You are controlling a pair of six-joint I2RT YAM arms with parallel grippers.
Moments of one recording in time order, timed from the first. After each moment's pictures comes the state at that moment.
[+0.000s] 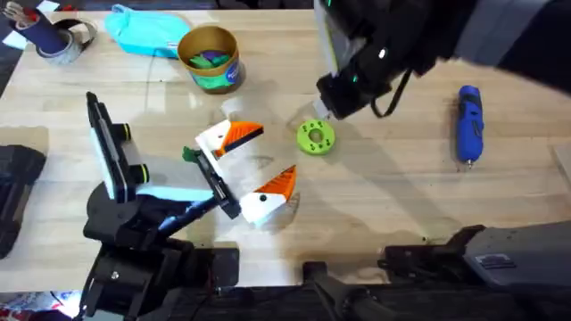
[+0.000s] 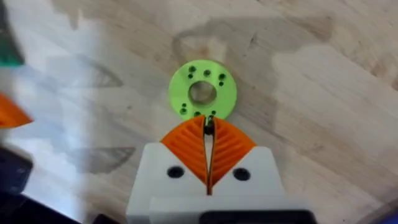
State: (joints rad) left arm -0.19 0.01 0.00 -0.05 0.79 -0.12; right arm 0.62 1.58 1.37 -1.06 -0.02 0.12
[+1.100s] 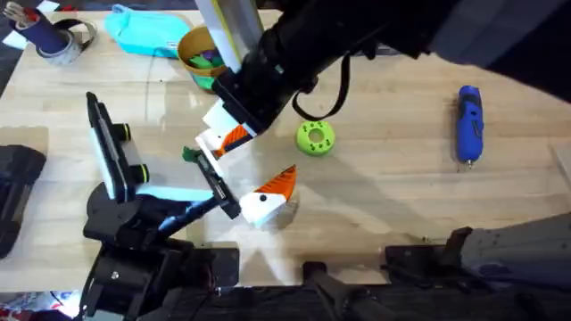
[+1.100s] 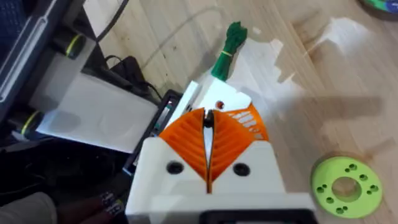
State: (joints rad) left arm -0.19 0.01 0.00 -0.05 0.79 -0.12; right arm 0.92 1.67 1.68 -0.99 -0.38 0.05
